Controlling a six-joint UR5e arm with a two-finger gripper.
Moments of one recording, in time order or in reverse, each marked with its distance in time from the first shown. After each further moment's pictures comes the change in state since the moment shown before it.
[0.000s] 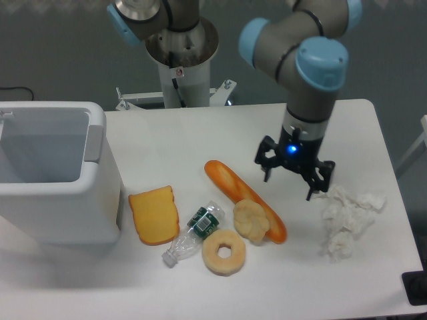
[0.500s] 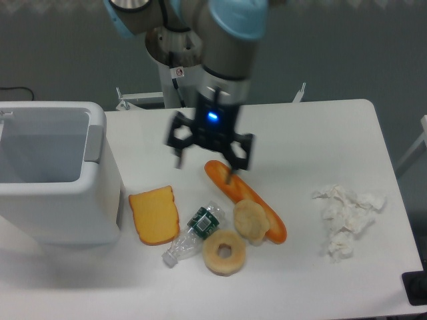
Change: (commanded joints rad) arm -0.049 0.167 -0.072 -0.032 -0.172 -0.344
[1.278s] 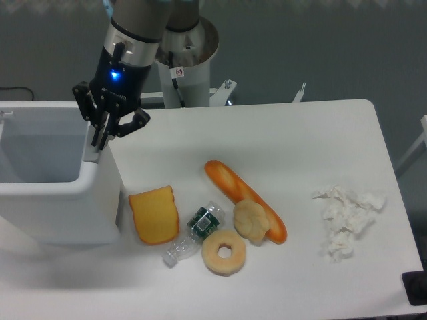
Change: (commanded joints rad) arm -0.339 0.244 -0.012 -0.055 -0.262 -0.467
